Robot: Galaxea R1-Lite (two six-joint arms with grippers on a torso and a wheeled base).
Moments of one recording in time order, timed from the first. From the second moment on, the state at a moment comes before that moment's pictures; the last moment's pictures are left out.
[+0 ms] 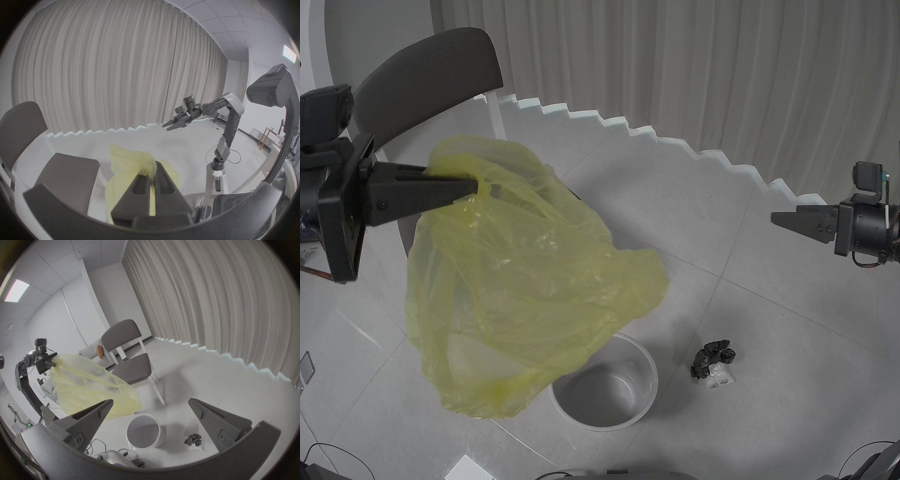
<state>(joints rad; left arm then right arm) -0.47 1.24 -1.31 0.36 -0.55 0.30 0.22 1.37 -0.98 -0.10 0.43 0.07</state>
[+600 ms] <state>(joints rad) -0.50 1.22 -1.30 0.32 -0.58 0.33 0.35 1.52 -0.90 -0.19 0.42 0.07</state>
